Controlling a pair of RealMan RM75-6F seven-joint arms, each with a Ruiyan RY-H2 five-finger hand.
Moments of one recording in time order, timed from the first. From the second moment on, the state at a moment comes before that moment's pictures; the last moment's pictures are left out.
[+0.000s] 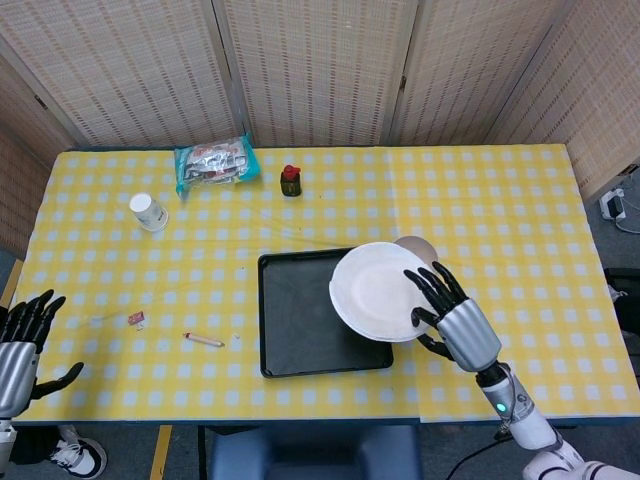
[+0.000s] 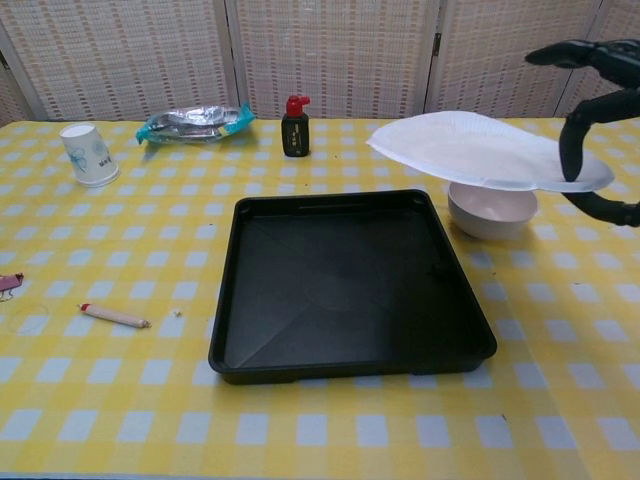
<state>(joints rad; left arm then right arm) -0.08 -1.07 -0.03 -1.66 1.54 1.52 -0.04 0.39 -1.53 0.05 -1.27 -1.83 1.55 0.05</state>
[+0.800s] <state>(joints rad) -0.07 -1.03 -0.04 -1.66 1.52 1.52 -0.11 0.65 -1.86 0.09 -0.97 -1.70 1.18 0.10</state>
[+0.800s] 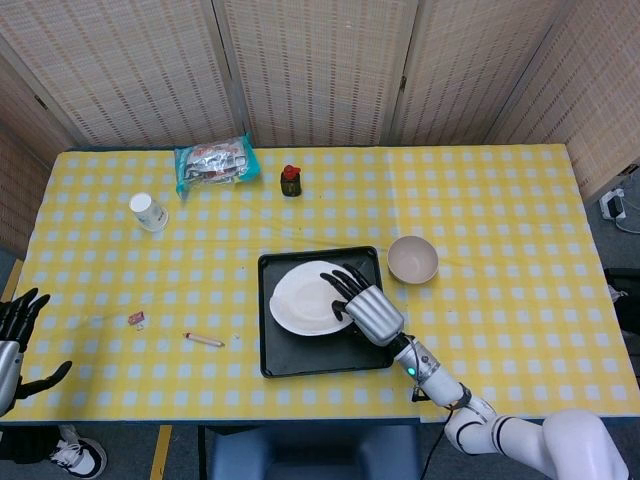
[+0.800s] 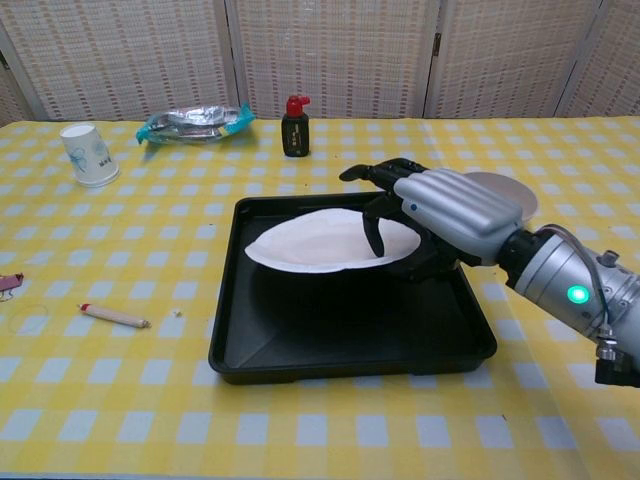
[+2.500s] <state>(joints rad) -0.08 -1.06 -0.03 -1.65 1.56 1.52 -0.06 0.55 -1.45 0.07 -1.42 -1.44 1.18 -0.21</state>
